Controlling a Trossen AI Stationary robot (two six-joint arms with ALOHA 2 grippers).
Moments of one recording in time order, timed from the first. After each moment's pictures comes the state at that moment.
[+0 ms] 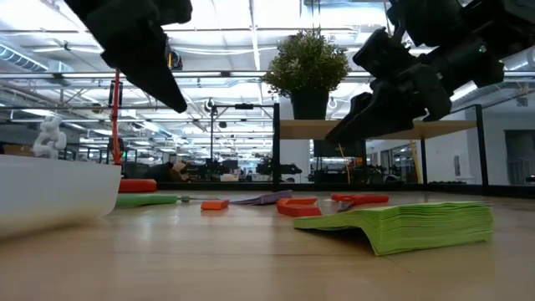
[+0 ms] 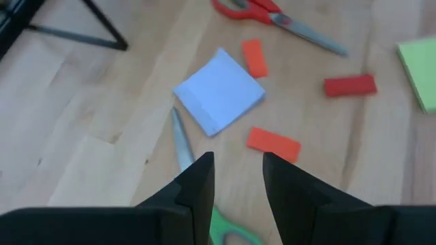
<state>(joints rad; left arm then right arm) -0.39 1.48 0.95 -0.51 -0.53 -0.54 0.16 1.44 0.45 0.46 0.18 -0.02</state>
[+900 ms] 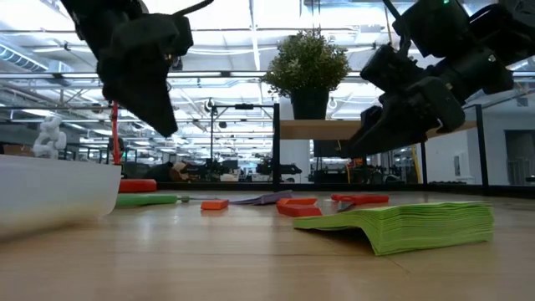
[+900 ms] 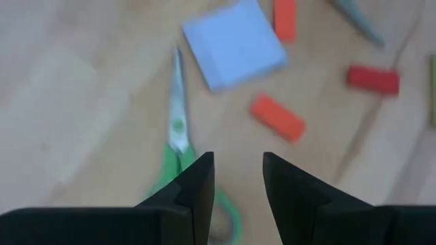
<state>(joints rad) -0.35 1.52 0.95 -0.60 -0.40 -0.86 0.16 1.44 0.40 0.45 0.18 0.07</state>
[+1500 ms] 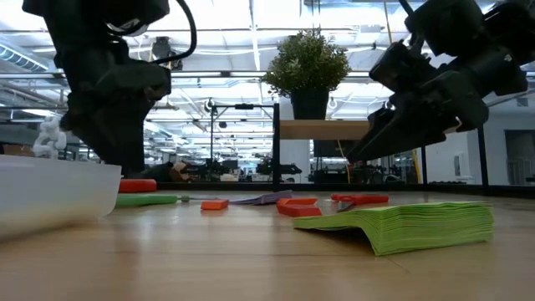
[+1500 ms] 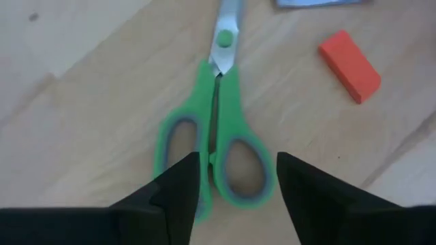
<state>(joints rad) -0.32 1.52 0.84 -0.60 -0.26 -1.14 0.22 1.44 0.38 0.47 0.18 0.13</state>
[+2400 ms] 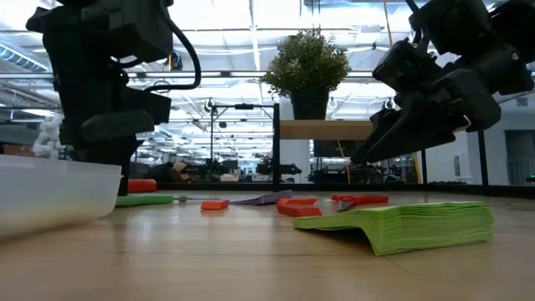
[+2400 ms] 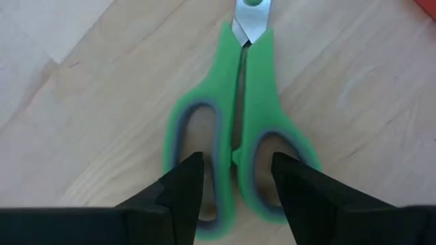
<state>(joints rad) -0.31 1.67 0.84 -0.64 -0.26 -1.06 0.24 1.44 0.38 0.46 0.18 0.14</state>
